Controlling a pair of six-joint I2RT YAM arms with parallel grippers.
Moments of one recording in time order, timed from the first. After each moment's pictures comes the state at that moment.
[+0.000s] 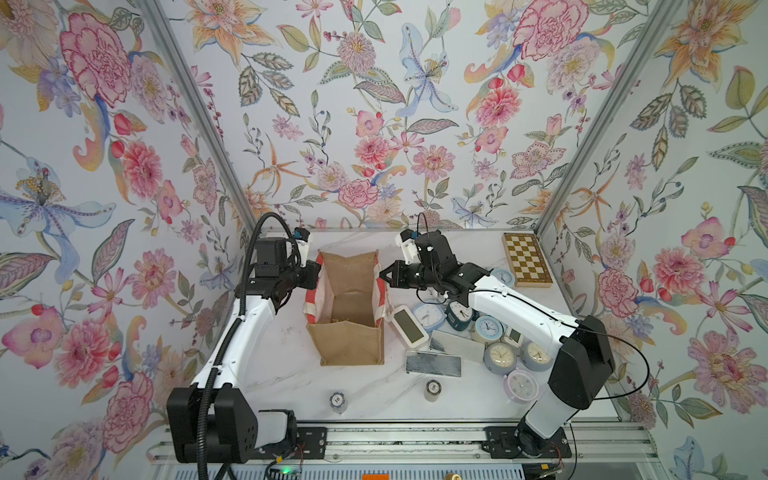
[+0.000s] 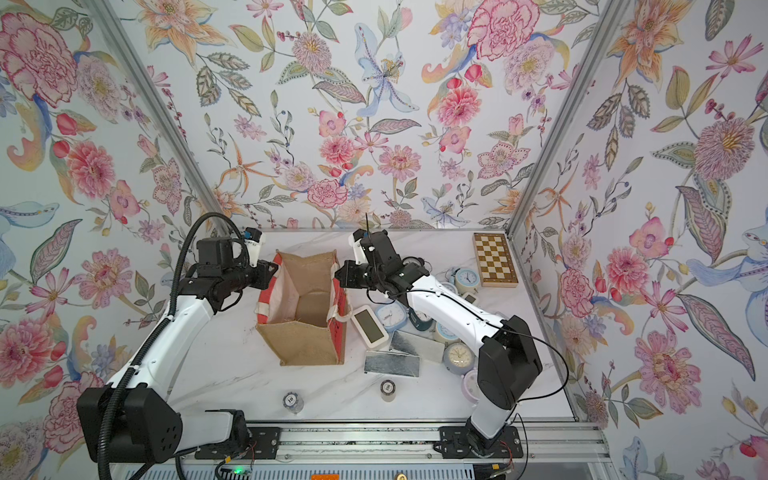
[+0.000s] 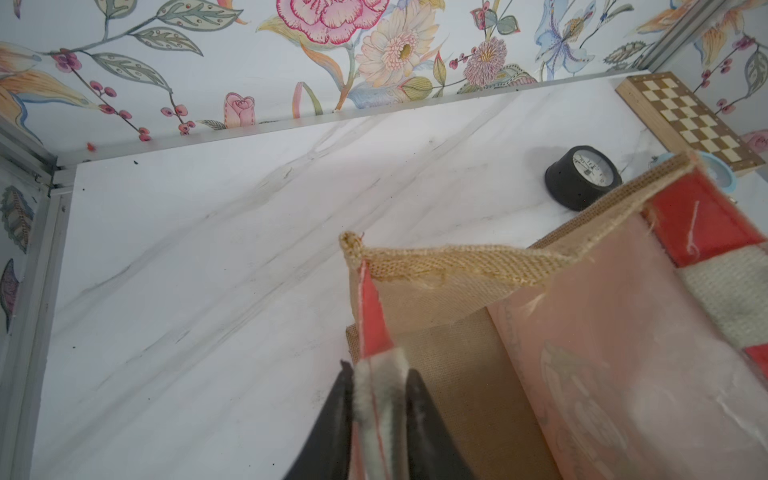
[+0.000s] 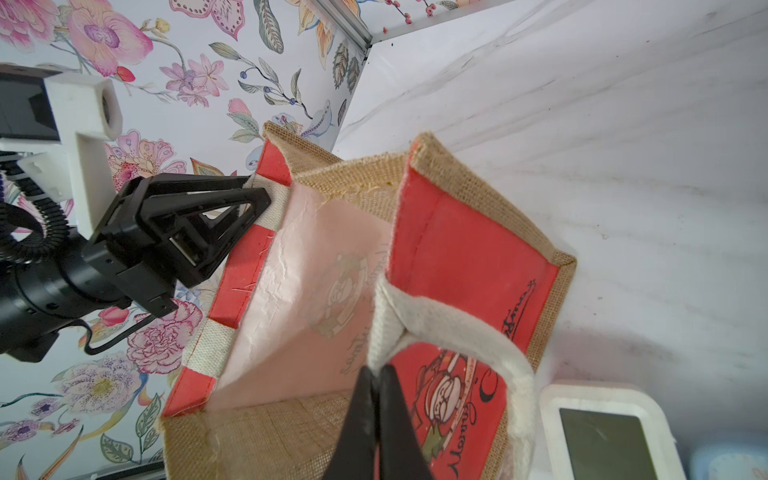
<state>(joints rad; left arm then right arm) -0.03 1.32 1.13 -0.48 0.31 0.11 0.74 1.69 1.46 -0.31 -0.32 0.66</state>
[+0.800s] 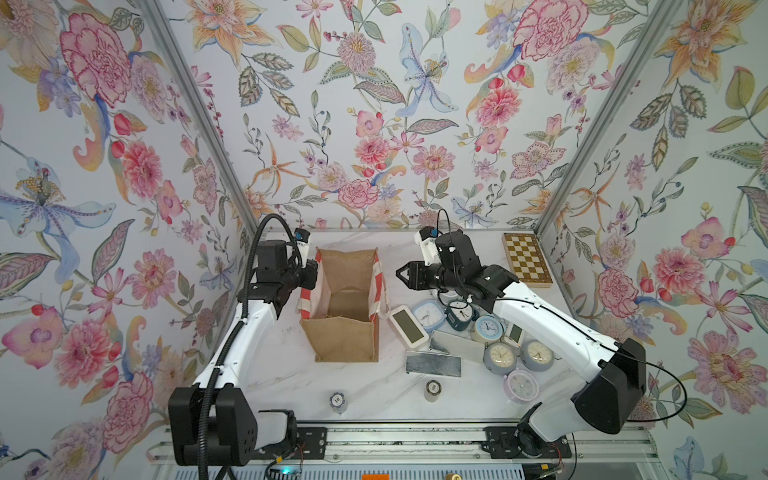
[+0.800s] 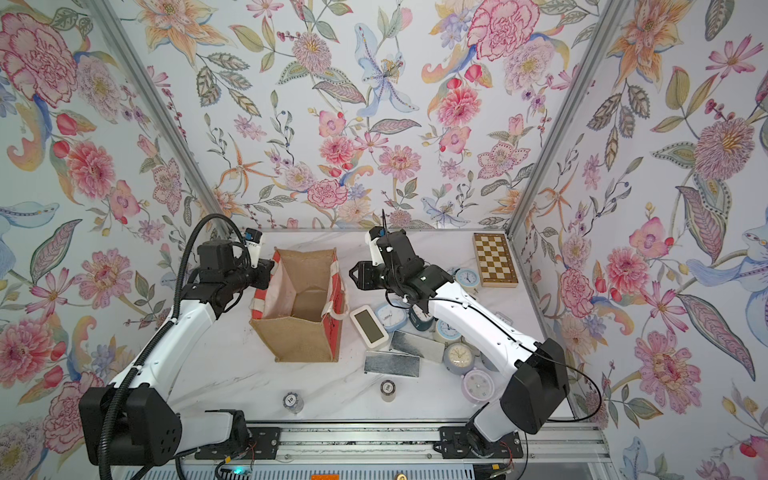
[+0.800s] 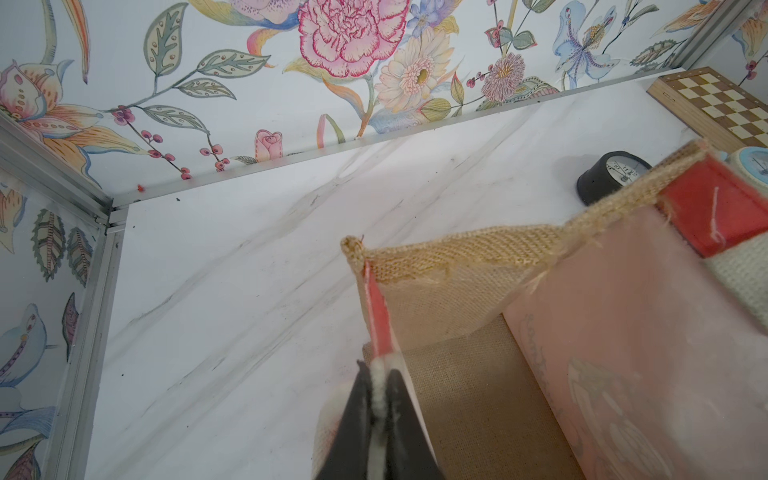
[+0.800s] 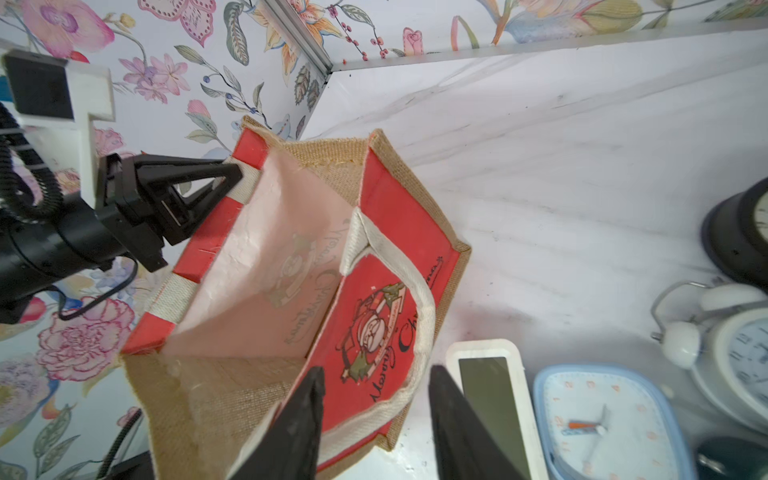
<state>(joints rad) -0.03 1.30 1.05 -0.33 0.26 0.17 0.71 1.51 1.39 -0.48 -0.17 0.49</state>
